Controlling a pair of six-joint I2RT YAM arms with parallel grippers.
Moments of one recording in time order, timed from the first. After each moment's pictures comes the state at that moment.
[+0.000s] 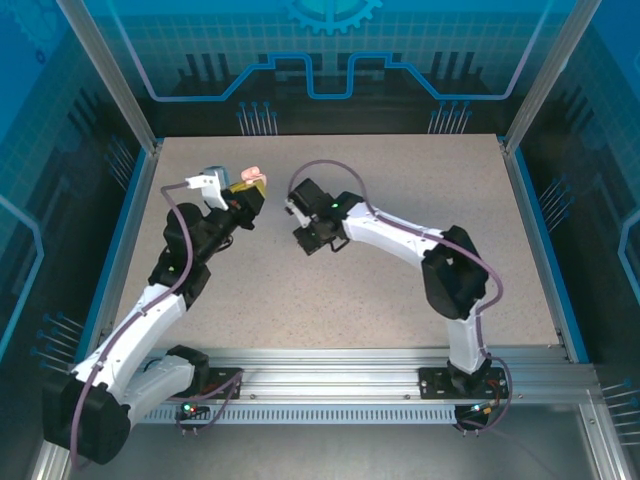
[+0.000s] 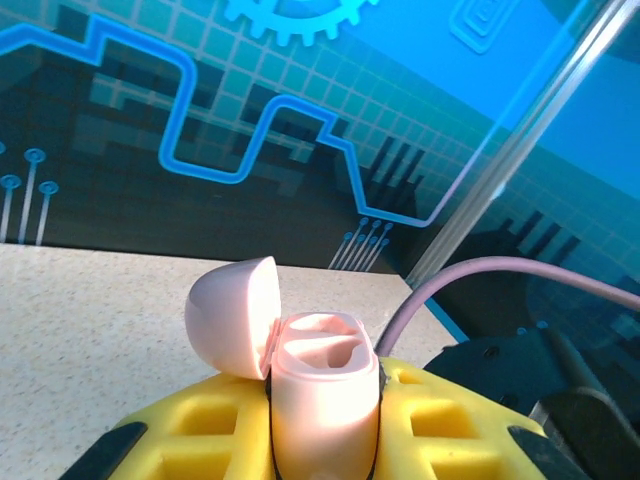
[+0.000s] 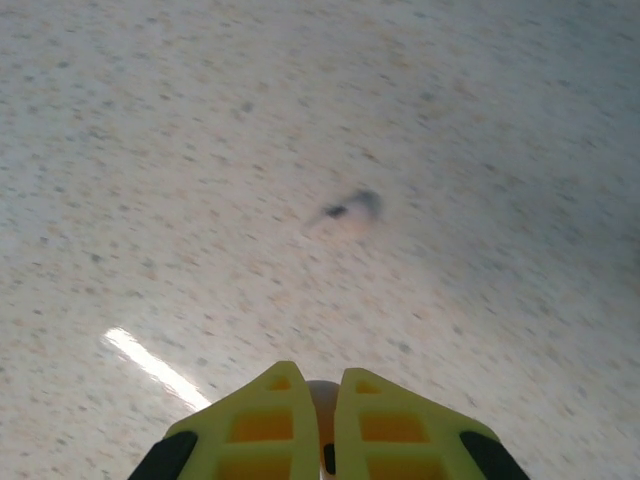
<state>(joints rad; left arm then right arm) -0.27 0.97 0.68 0.30 0.22 -0.47 0.79 1.96 1.61 -0.76 0.05 0.15</state>
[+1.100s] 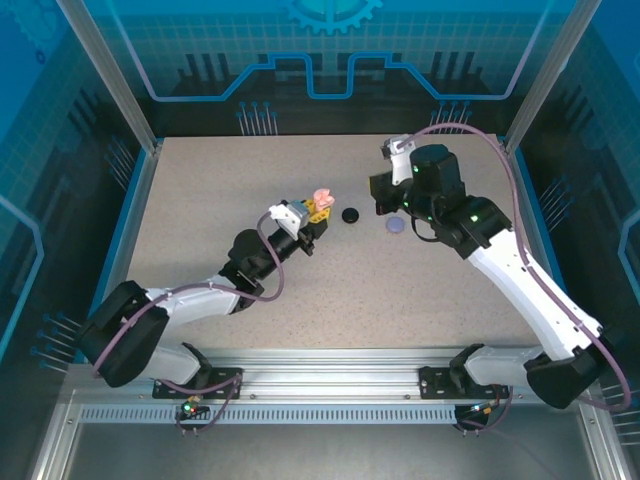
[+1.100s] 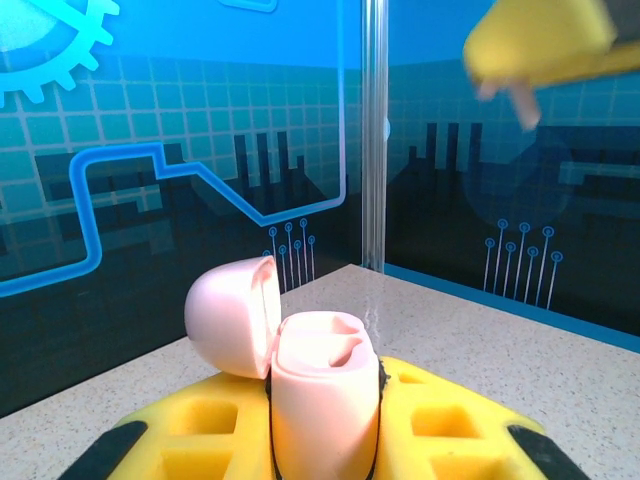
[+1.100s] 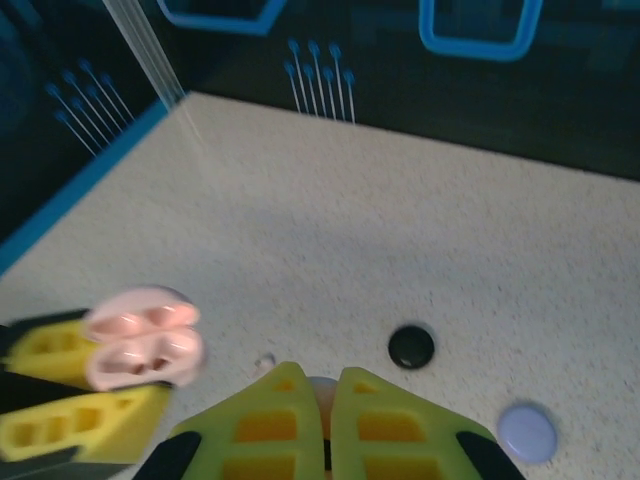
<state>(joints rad) -0.65 1.40 0.56 1.01 0.07 0.02 0.57 1.23 1.41 -0.62 0.01 0.19</state>
